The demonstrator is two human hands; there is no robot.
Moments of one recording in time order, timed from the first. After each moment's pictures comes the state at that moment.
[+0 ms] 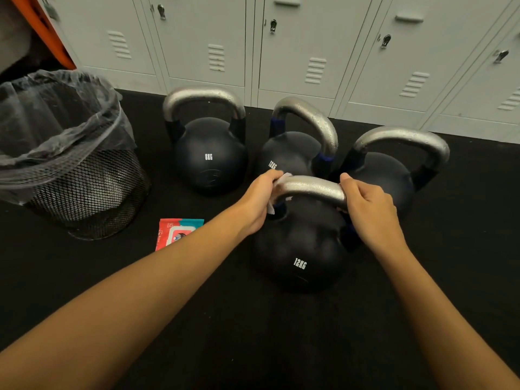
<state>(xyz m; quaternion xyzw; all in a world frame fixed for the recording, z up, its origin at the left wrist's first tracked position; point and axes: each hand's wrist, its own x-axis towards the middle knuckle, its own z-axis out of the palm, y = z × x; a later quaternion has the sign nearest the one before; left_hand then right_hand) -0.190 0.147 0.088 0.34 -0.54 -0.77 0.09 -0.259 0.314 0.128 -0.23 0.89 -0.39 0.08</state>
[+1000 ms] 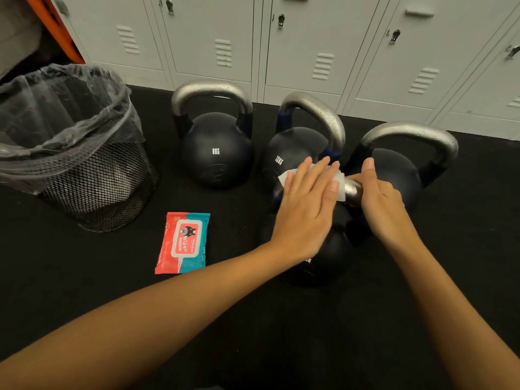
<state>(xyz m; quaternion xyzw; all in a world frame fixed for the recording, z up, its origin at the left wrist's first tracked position) -0.169 0.219 0.092 0.14 -0.86 -0.42 0.26 -0.260 0.317 0.127 -0.22 0.87 -0.41 0.14</state>
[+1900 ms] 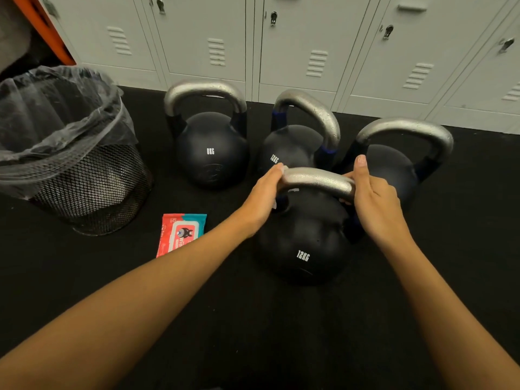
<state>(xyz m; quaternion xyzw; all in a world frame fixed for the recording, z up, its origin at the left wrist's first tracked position) -0.172 0.158 0.085 0.26 -0.66 -0.69 0.13 -0.261 0.316 0.123 -0.21 0.87 -0.42 0.11</state>
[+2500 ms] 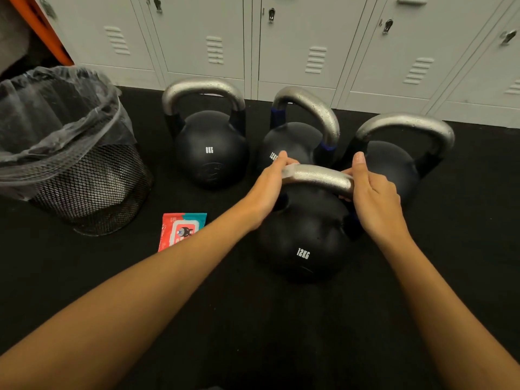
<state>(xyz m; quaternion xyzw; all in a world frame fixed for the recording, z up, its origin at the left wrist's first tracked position) -0.180 0.158 0.095 0.27 -0.65 -0.70 0.11 -0.260 0.316 0.120 -0.21 0.88 -0.41 0.09</state>
